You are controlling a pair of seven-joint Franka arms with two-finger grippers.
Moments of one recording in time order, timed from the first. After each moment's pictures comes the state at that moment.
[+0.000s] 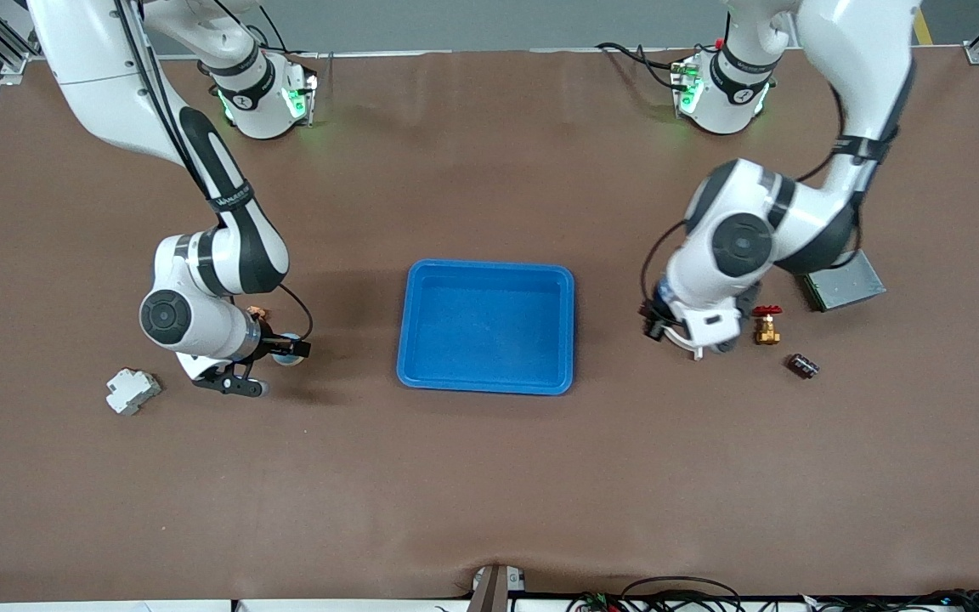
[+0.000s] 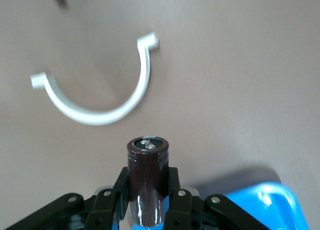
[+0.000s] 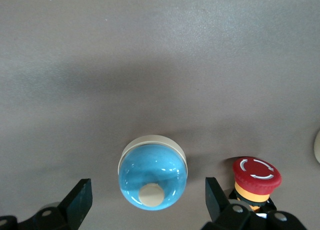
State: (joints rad) left arm -0.14 0.39 -0.37 -1.84 0.10 2.10 -1.64; right arm 0.21 0.54 -0.04 -1.90 0.11 2.29 0.29
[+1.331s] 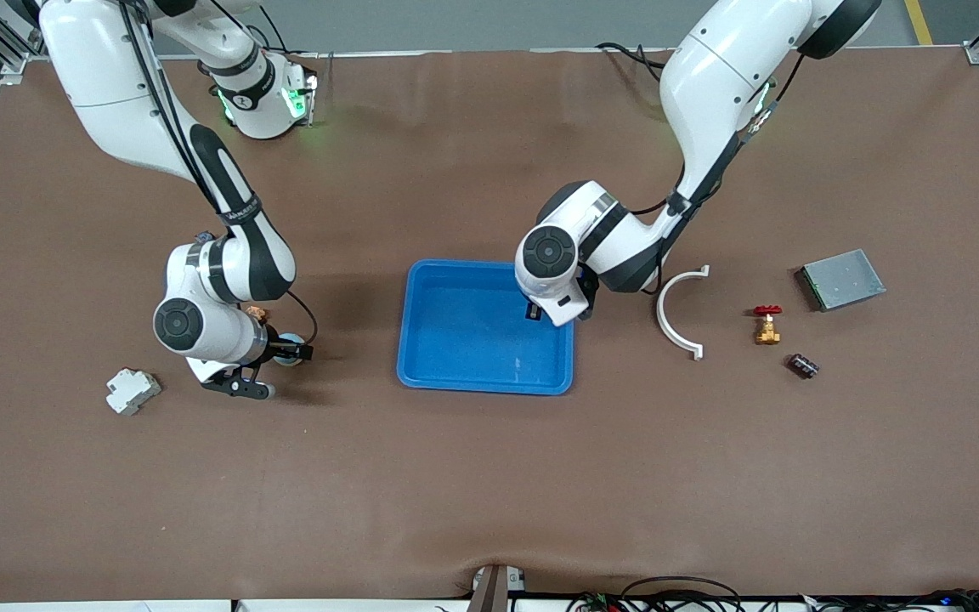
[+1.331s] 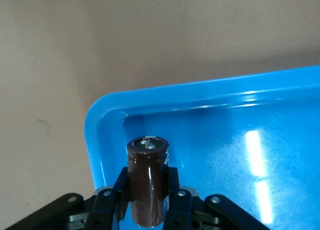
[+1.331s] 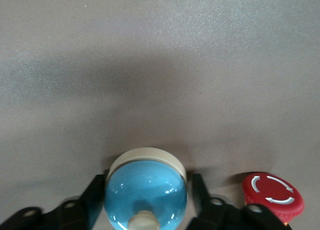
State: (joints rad) left arm -0.43 0.73 -0.35 -1.62 0.10 2.13 -2.15; right arm 0.21 0.59 -0.04 -1.90 0.11 2.34 0.29
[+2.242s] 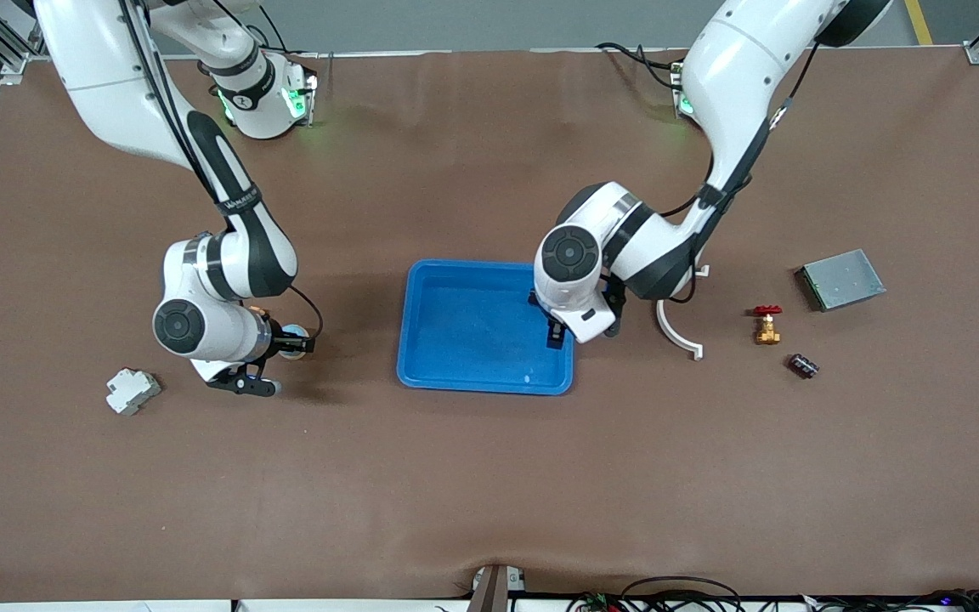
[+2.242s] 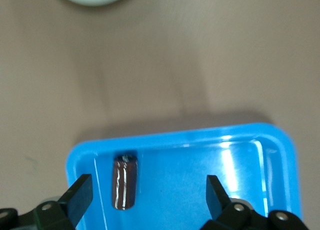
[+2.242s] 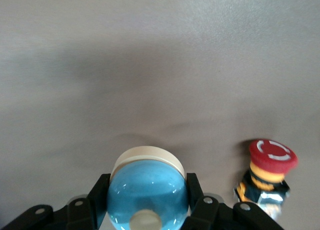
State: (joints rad) left arm -0.39 0.63 -0.31 -1.56 0.20 2.02 -2.09; right arm 0.23 0.53 -0.02 -1.84 0.12 2.17 0.30
